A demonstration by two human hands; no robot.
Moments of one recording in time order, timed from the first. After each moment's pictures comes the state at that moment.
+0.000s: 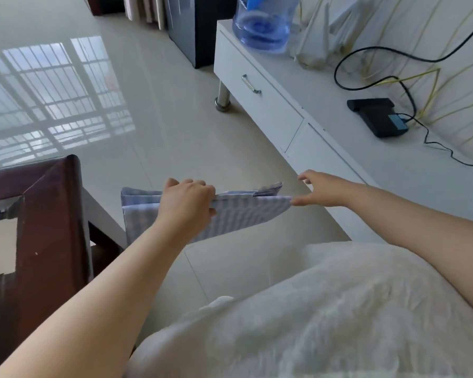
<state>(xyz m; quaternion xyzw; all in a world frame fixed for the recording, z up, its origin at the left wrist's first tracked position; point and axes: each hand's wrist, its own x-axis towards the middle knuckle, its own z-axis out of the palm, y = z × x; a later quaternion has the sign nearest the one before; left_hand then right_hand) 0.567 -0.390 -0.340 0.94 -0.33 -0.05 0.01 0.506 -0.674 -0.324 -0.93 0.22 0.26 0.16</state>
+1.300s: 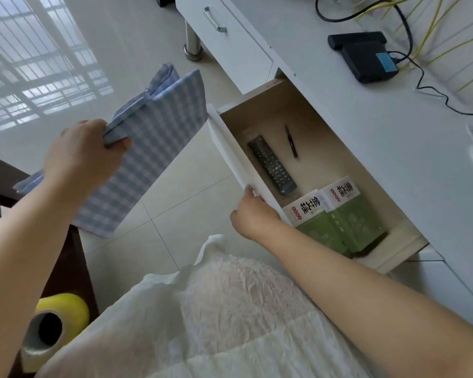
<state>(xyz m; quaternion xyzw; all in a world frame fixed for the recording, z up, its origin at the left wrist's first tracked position) 0.589 -0.392 -0.347 0.98 -0.09 -0.03 0.15 0.440 -0.607 -0.418 -0.90 0.25 0.33 0.15</state>
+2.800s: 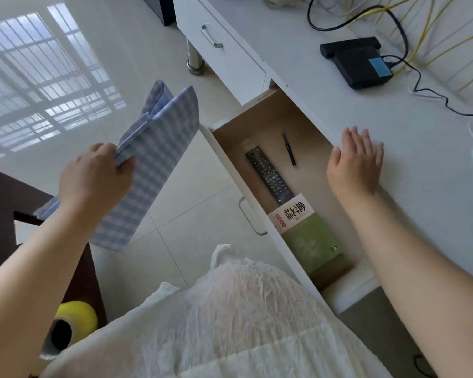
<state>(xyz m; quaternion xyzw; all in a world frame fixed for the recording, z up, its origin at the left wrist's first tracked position) 0.568 -0.410 -0.343 0.99 -0.12 0.05 0.09 0.430 -0.802 -0.402 -0.93 0.30 -0.19 0.04</state>
